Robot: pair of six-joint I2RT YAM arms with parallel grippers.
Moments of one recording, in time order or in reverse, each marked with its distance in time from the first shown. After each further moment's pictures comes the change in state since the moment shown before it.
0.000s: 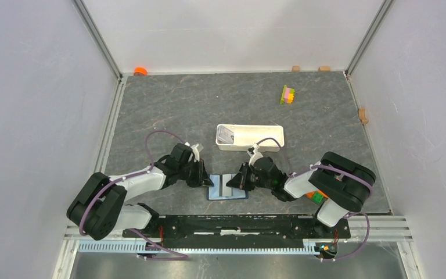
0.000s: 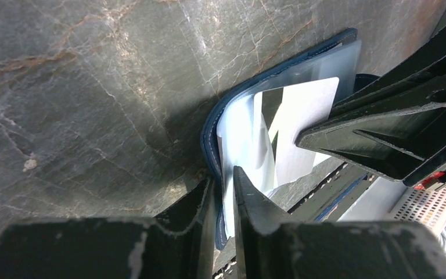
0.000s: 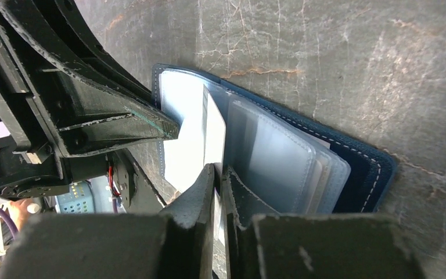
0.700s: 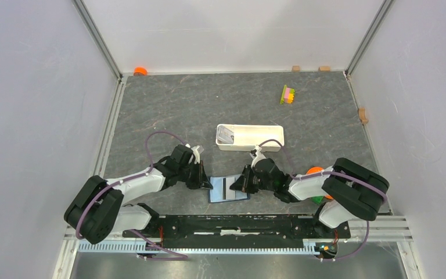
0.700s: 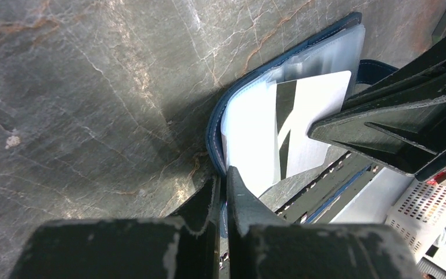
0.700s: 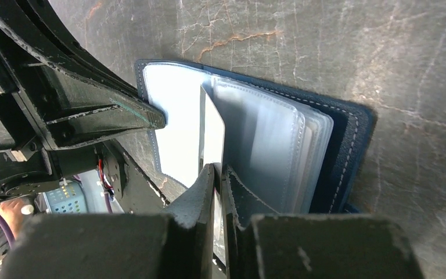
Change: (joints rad) left arm -0.018 -0.037 0.000 -0.053 -0.015 0.000; right arm 0.027 -0.128 -0.017 -0.191 0.051 0.013
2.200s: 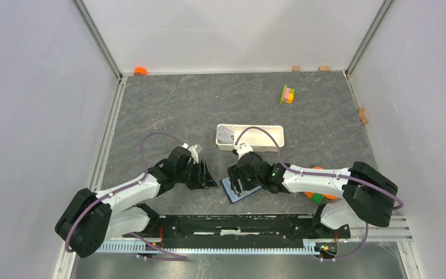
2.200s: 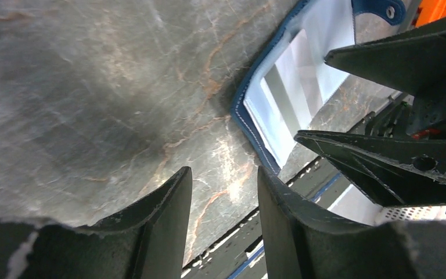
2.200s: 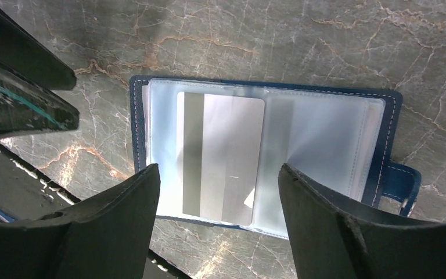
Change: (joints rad) left arm -0.033 -0.144 -0.023 -0.019 -0.037 -0.061; right arm 0.105 -0.084 0.342 -0.715 0.268 -0.510
